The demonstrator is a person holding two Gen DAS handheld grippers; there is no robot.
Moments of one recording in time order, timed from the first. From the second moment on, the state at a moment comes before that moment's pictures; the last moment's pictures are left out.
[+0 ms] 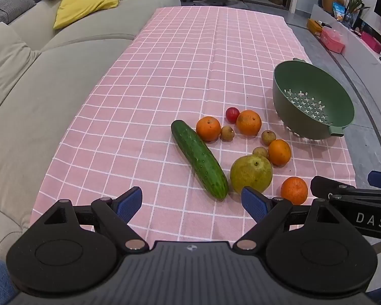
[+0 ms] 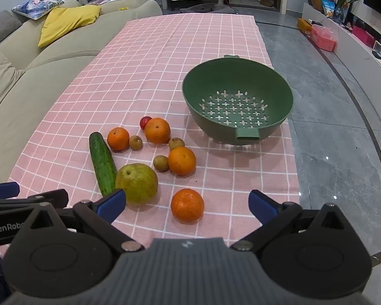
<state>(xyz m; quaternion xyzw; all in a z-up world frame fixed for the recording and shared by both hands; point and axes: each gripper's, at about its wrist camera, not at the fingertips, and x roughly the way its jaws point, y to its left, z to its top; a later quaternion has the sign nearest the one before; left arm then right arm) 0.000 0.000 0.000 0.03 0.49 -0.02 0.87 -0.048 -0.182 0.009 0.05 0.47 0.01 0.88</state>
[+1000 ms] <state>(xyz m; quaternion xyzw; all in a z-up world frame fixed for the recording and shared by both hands) -0.002 0.000 0.000 0.03 0.49 -0.02 0.87 -0.047 -0.182 0.009 0.05 0.47 0.01 0.88</state>
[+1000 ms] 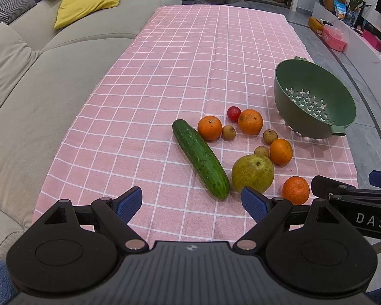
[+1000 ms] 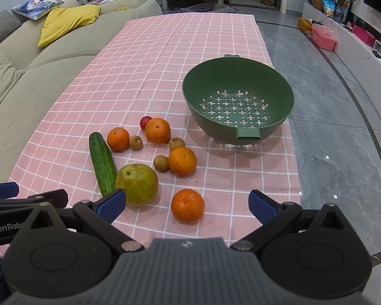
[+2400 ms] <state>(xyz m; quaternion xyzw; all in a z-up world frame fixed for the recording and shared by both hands) 0.000 0.002 -0.004 0.03 0.50 -0.02 0.87 -0.046 -0.181 0.008 0.05 0.47 0.01 0.88</state>
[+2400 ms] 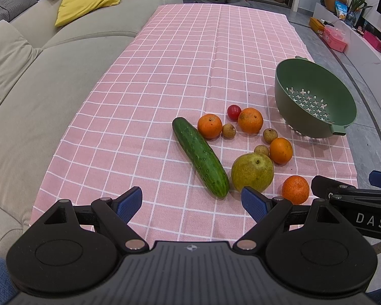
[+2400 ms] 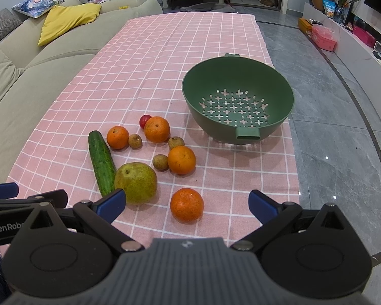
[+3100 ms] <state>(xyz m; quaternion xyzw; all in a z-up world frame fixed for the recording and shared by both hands) -0.001 0.002 -0.010 0.03 0.50 -0.02 0.86 -0.046 -0.181 0.007 0.05 0.47 0.01 0.88</state>
